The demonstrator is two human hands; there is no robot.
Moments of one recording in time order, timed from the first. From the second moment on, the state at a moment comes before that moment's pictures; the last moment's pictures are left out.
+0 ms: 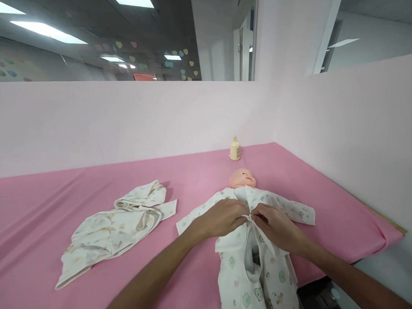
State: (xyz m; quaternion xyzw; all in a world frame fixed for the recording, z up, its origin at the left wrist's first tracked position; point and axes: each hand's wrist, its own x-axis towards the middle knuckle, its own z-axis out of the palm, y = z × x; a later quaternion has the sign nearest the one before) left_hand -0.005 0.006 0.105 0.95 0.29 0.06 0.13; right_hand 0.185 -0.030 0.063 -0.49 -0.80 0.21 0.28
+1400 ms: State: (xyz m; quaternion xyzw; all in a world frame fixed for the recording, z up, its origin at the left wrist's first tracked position) left_hand -0.096 0.032 0.026 0.60 0.73 0.30 0.07; right_hand 0.330 -0.012 0.012 -0.74 -0.62 -0.01 0.27
